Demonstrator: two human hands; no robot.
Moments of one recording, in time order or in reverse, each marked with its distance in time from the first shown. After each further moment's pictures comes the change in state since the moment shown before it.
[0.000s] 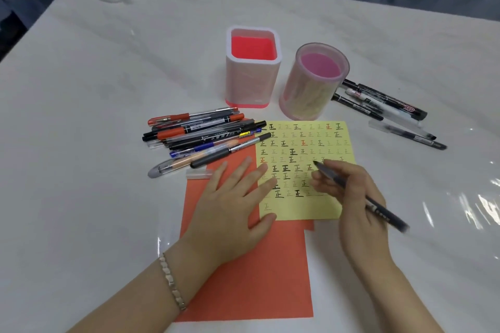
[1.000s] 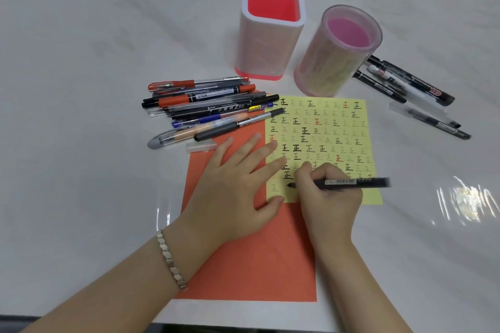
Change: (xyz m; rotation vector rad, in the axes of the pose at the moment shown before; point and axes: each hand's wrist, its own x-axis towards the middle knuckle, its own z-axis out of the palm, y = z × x) left_hand -0.002 -0.001 0.001 -0.102 0.032 -0.041; right_hand -0.005 0.031 0.047 -0.154 0.217 -0.018
